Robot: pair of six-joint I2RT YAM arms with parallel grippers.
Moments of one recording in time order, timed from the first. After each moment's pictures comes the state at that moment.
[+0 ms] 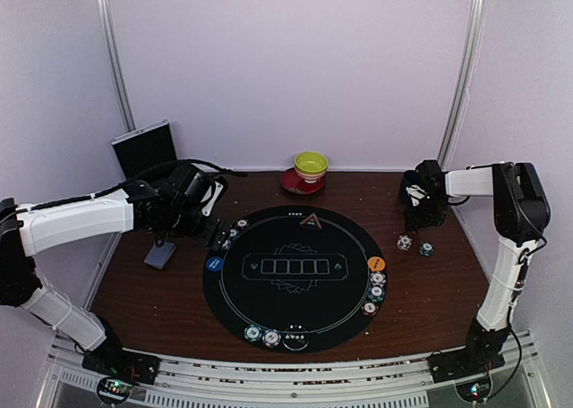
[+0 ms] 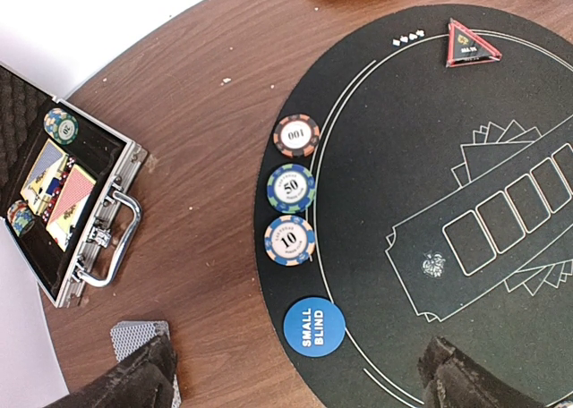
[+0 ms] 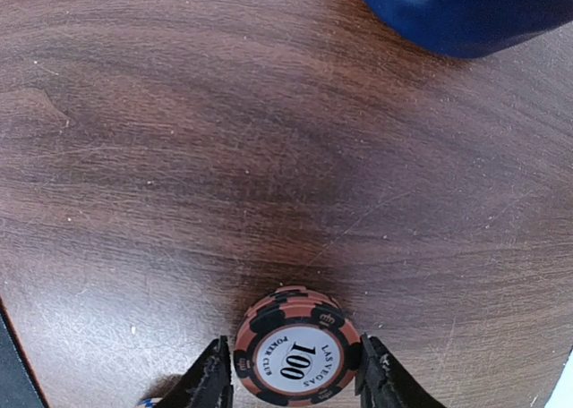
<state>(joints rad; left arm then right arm) -0.73 1.43 1.07 -0.55 -0.31 -0.11 0.08 1.95 1.29 -0.50 0.05 -0.07</state>
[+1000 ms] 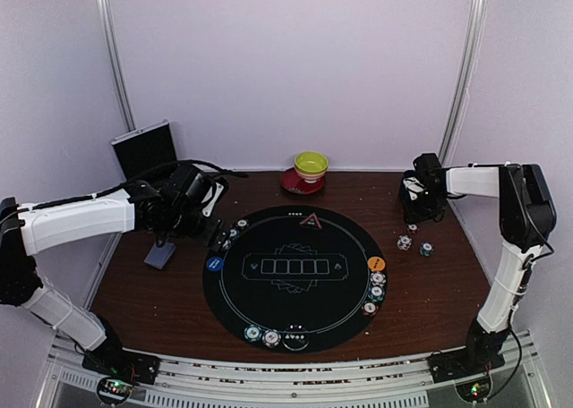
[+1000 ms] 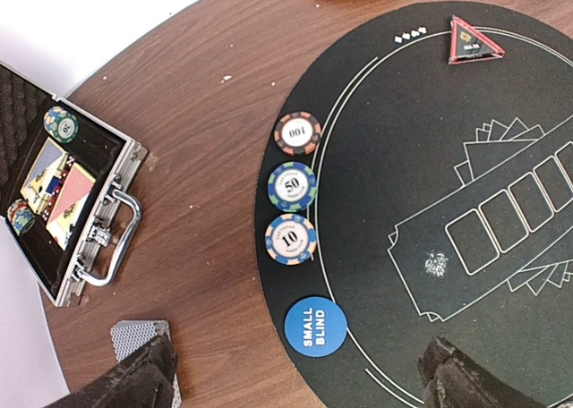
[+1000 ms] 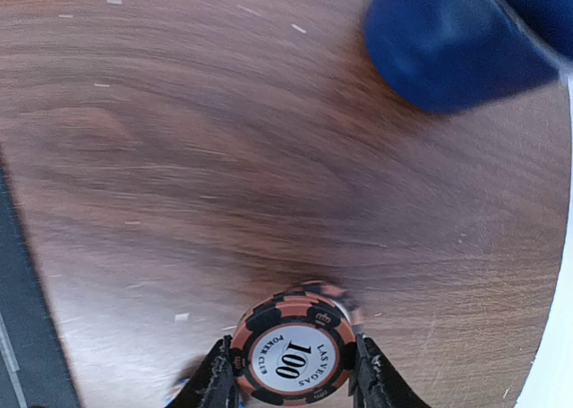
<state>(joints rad) -0.73 1.43 1.07 -0.55 -0.32 -0.11 0.12 1.87 1.28 -0.49 0.08 -0.10</state>
